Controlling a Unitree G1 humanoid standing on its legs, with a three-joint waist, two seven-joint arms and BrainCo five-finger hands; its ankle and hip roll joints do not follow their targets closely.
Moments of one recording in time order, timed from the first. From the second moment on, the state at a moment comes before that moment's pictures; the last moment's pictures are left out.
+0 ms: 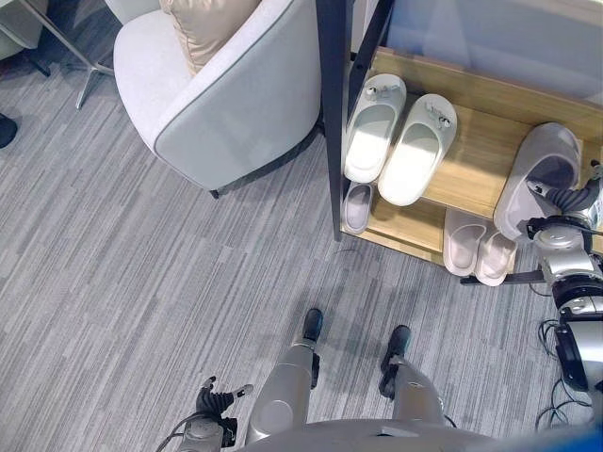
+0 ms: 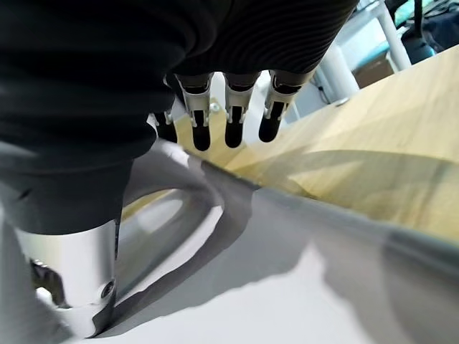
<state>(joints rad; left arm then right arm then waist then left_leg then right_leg) 0.01 0.23 -0.16 1.30 -0.19 -0.22 0.27 -0.71 -0.65 0.05 1.08 0.00 -0.06 -0.60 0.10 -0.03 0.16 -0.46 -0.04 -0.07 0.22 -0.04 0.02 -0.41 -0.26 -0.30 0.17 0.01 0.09</state>
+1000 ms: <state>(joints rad) 0.01 0.23 -0.07 1.23 -0.18 -0.22 0.25 -0.04 -0.70 -0.11 0.15 -0.38 -0.04 -0.59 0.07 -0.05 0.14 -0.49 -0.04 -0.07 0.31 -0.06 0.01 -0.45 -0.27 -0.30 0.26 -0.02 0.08</state>
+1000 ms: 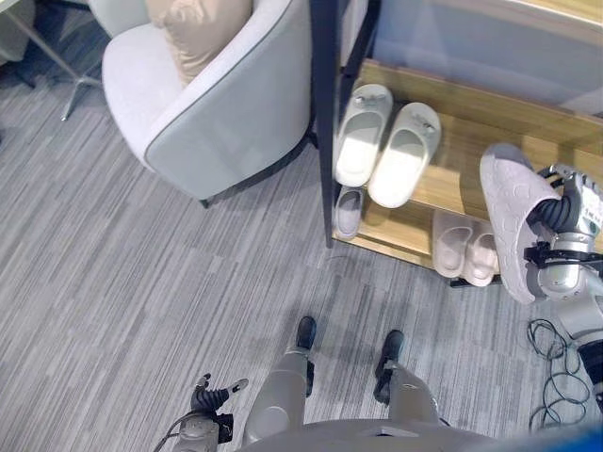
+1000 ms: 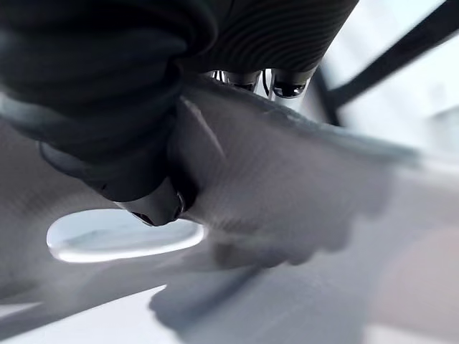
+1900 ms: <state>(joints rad) -0.14 0.20 -0.12 0.87 -0.61 -0.38 0.37 -0.44 -0.67 0.24 0.02 -0.43 -0.20 -0.61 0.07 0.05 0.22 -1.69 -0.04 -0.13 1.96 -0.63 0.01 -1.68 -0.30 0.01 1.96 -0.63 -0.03</state>
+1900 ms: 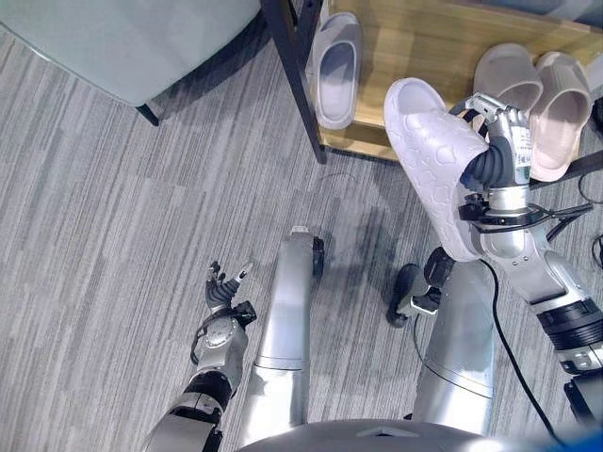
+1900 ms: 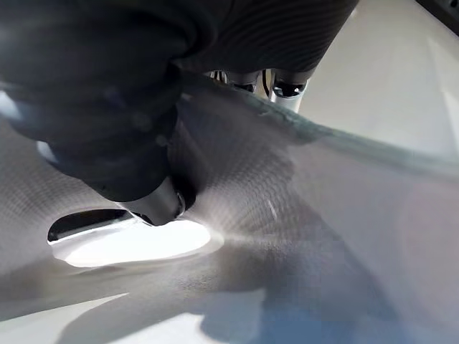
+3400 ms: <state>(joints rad) -0.03 0.37 -0.26 0.81 -0.67 -0.41 0.33 -1.38 -0.68 0.54 1.36 0.17 -0.10 -0.57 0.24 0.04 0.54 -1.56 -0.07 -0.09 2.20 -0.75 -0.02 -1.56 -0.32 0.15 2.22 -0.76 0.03</state>
